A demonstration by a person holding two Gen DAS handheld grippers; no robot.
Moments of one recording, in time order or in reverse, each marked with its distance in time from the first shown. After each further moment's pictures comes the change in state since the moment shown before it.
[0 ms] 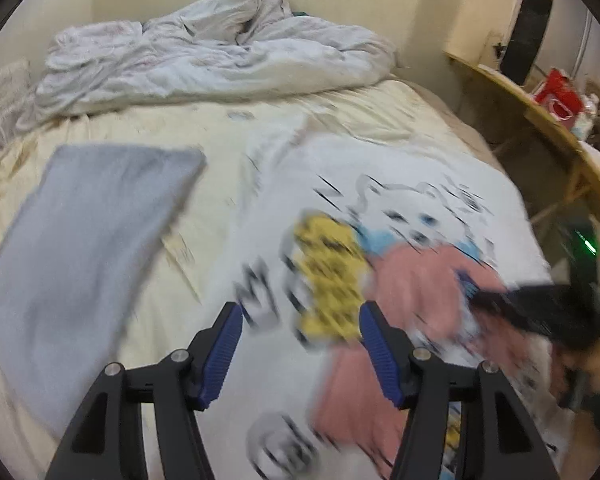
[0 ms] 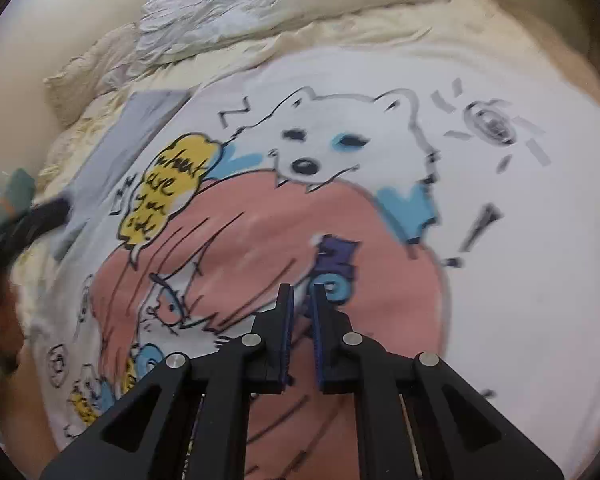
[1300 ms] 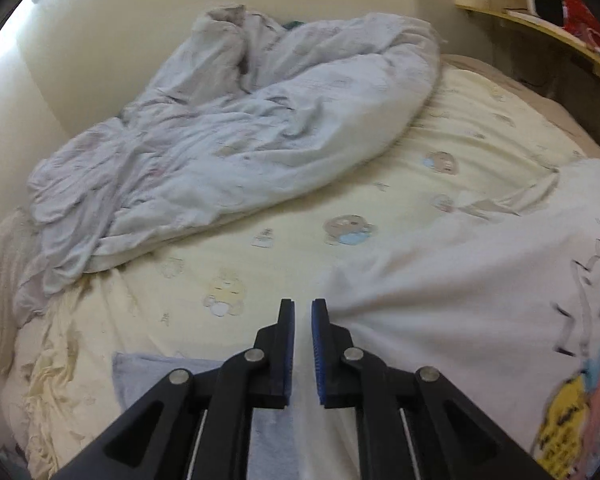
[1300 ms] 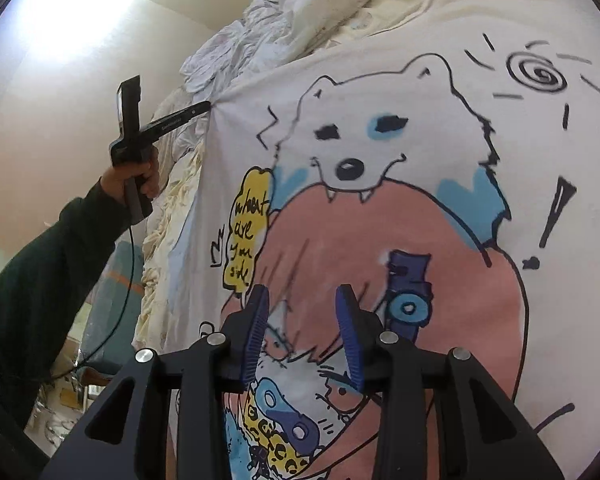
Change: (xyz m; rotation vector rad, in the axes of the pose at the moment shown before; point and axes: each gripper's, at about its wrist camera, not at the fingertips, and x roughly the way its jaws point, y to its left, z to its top) left arm 0.094 0.087 0.205 0.348 -0.009 0.274; right arm -0.009 -0.028 0.008 0.259 -0.040 0.437
